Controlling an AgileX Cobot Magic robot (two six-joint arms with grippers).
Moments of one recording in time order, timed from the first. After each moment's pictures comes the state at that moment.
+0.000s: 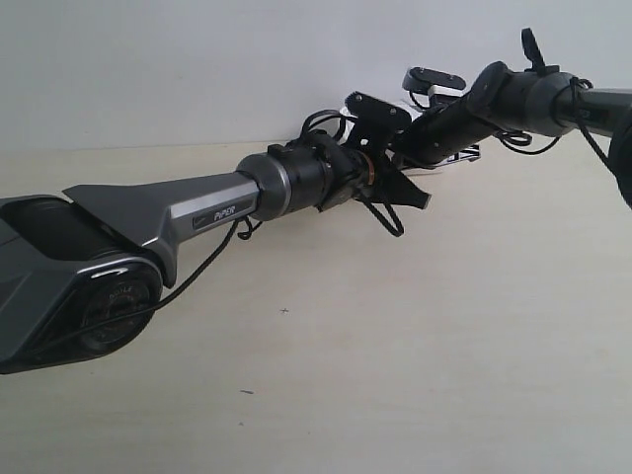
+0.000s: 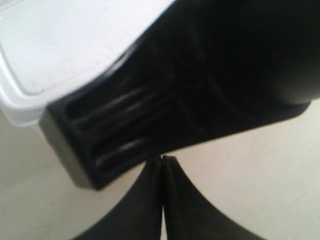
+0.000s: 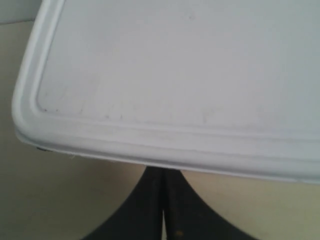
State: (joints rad) left arm -0.56 2.69 -2.27 0.47 0.30 -0.45; right arm 0.15 2.54 -2.06 0.51 0.54 -0.27
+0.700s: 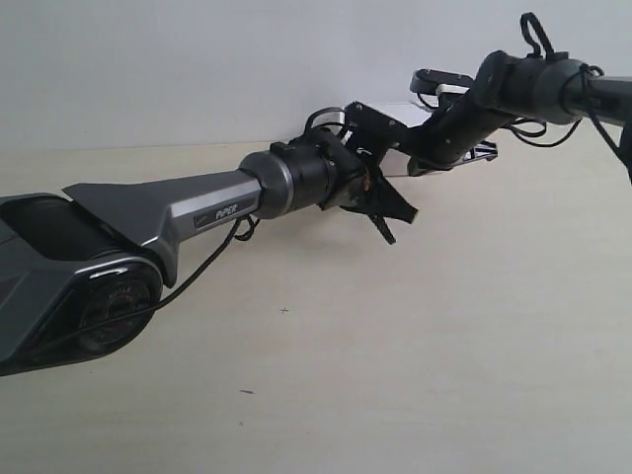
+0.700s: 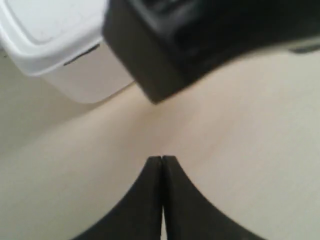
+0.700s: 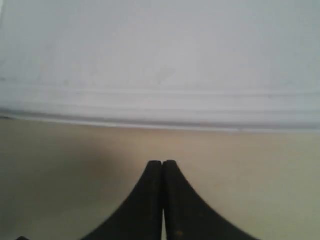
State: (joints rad) left arm -0.57 2.67 -2.27 0.47 0.47 -0.39; right arm 0.16 2.51 -2.06 0.31 0.66 -0.10
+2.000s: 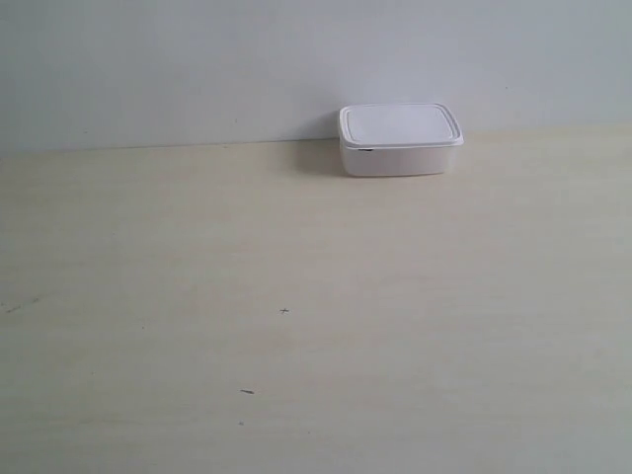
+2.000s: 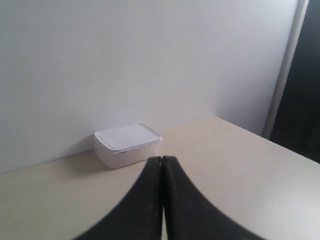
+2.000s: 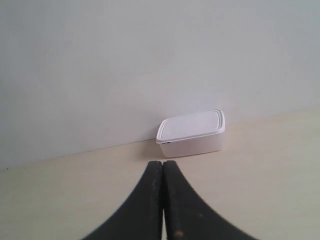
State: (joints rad) left arm -0.86 0.57 -0.44 1.68 0.33 -1.84; right arm 0.15 0.20 -0.35 0.31 0.34 -0.01
